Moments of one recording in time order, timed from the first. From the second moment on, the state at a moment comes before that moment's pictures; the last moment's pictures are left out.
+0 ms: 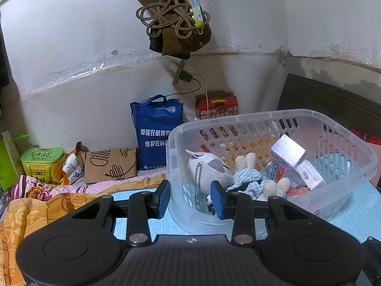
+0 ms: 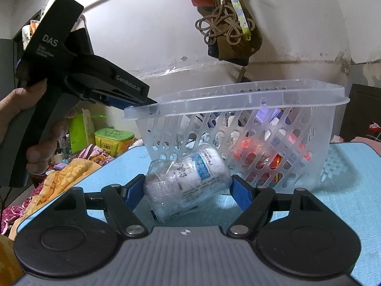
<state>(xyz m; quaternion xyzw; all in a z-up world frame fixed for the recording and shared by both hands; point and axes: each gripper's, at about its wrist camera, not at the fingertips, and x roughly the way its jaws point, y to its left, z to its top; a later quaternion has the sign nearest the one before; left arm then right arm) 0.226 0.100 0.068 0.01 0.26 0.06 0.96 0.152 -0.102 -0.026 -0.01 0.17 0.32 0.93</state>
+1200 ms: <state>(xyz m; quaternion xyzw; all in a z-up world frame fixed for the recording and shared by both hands) 0.227 0.098 0.070 0.01 0.26 0.06 0.96 0.237 -0.115 0.098 -0.03 0.15 0.24 0.96</state>
